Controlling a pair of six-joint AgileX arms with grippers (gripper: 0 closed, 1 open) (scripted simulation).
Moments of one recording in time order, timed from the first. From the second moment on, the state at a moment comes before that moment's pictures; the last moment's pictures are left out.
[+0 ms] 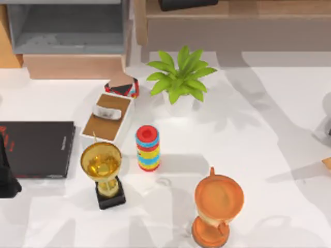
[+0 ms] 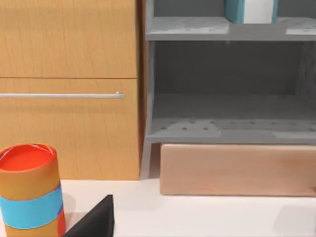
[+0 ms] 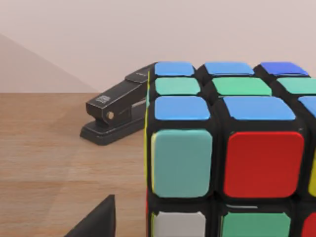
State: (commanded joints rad) left arm 0.00 0.00 0.00 0.00 0.00 0.00; right arm 0.43 1.91 1.87 0.04 0.46 0.01
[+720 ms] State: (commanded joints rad) left arm 0.00 0.00 0.00 0.00 0.00 0.00; right arm 0.35 1.56 1.52 0.03 0.37 0.01
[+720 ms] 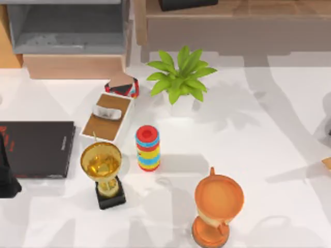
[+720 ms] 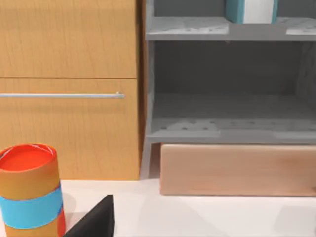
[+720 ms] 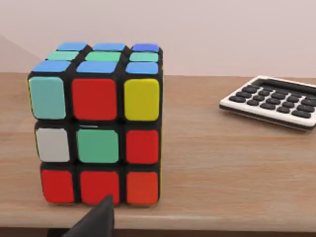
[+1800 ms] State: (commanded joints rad) left arm 0.00 0.00 0.00 0.00 0.00 0.00; right arm 0.01 0.02 0.02 0.00 0.01 0.00
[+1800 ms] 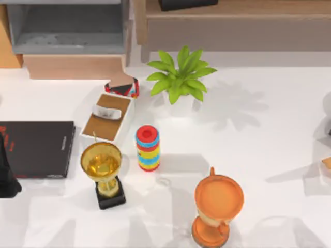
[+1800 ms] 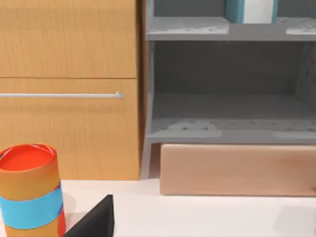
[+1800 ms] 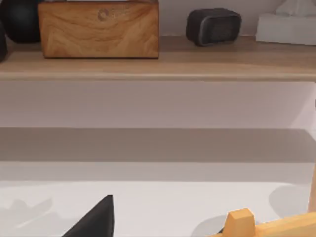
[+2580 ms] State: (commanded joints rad) left arm -0.03 0.22 0.19 0.10 -0.03 0.00; right arm 0.00 0.00 0.00 0.00 0.00 0.00
